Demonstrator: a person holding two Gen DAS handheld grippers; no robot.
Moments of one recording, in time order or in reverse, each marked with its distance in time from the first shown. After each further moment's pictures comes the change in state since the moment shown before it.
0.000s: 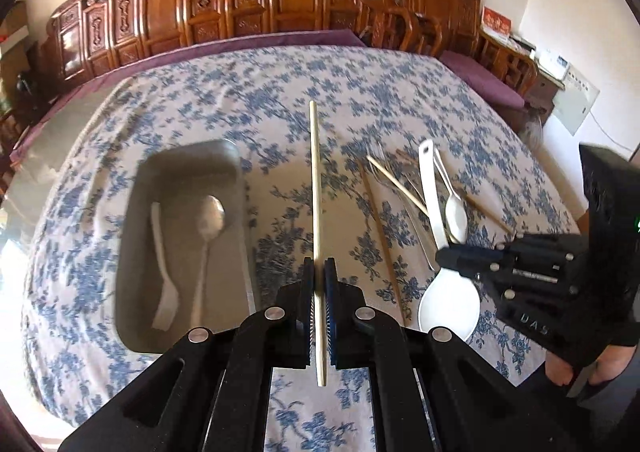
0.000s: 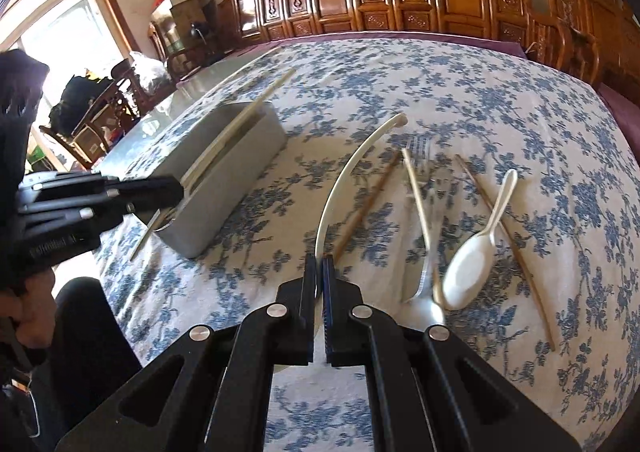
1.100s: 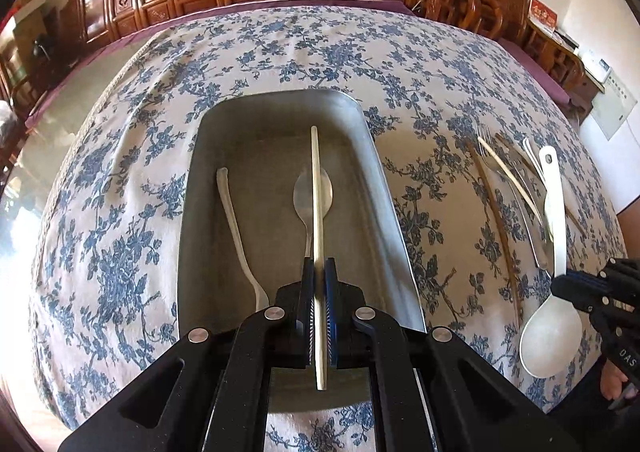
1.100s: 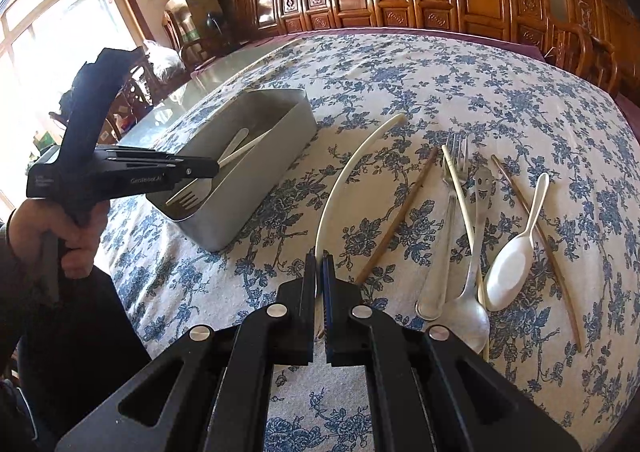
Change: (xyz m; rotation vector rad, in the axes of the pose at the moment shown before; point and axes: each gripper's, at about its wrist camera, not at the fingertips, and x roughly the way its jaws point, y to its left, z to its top) left arm 0.056 0.091 -0.002 -0.067 0.122 0.076; right arm 0.013 0.024 -0.002 -0.036 0.024 0.029
